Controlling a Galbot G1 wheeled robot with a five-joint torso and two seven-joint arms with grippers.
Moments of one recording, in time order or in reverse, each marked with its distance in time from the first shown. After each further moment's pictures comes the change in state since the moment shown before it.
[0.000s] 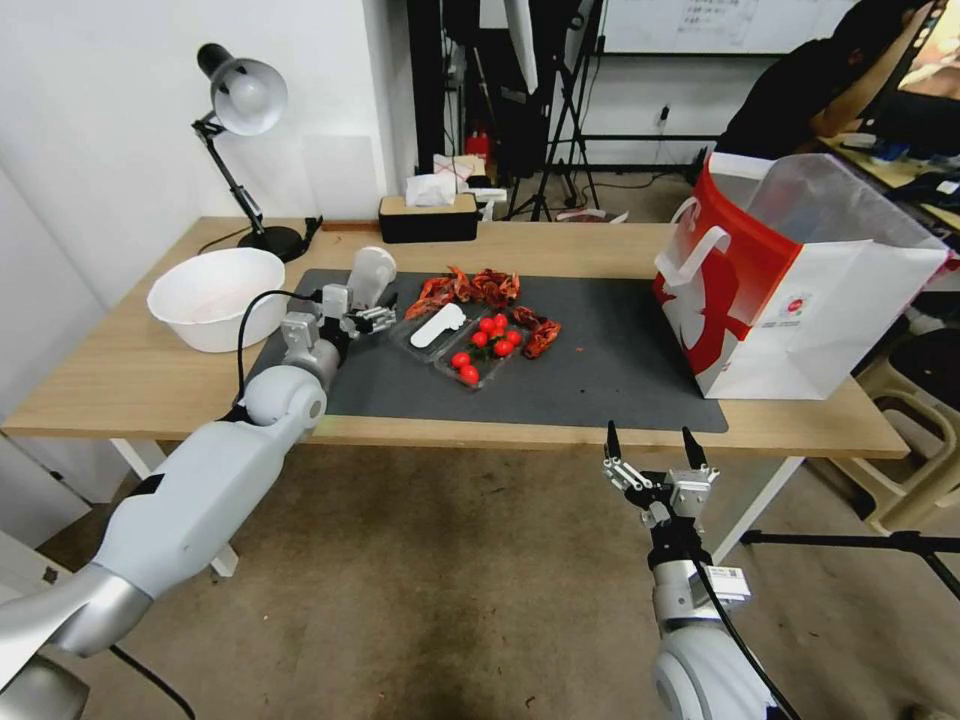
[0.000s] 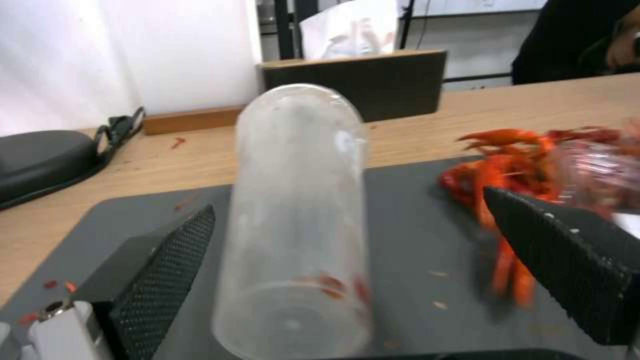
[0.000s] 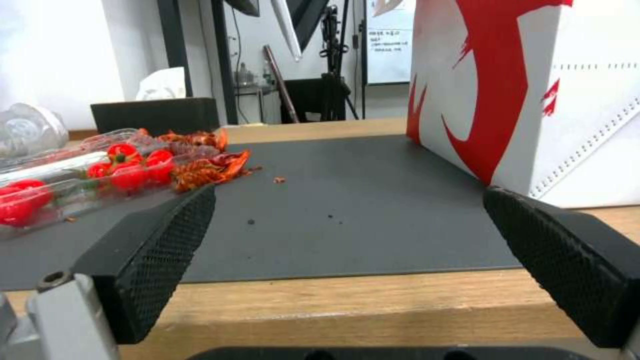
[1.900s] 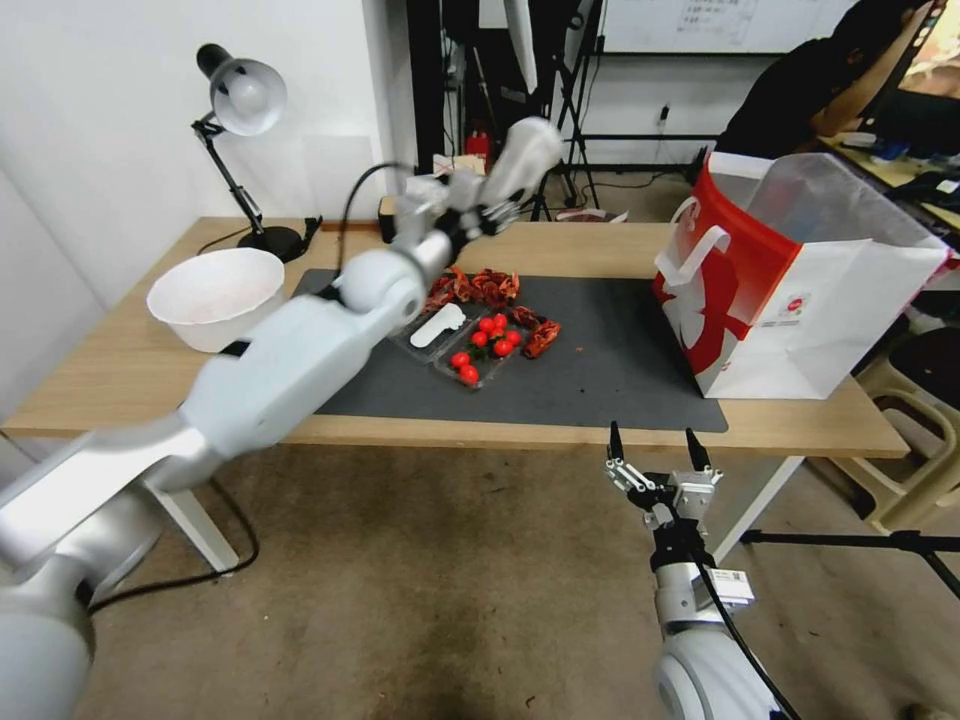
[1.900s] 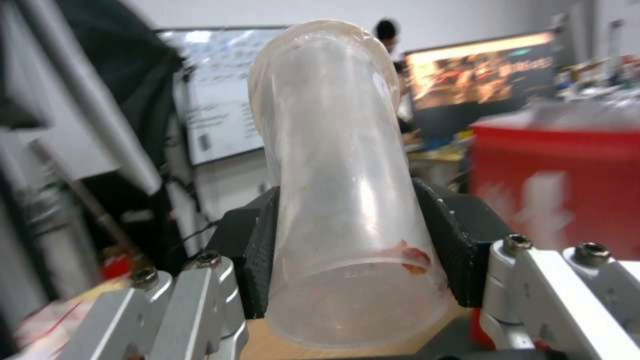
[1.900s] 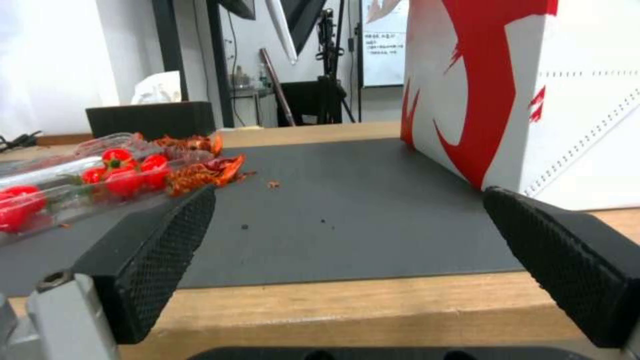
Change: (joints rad) left arm -0.487 -0.169 0.381 -0.063 -0.129 0.018 0.073; right arm -0.011 0.005 0.009 0.010 -0.003 0.003 0.001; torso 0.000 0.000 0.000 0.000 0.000
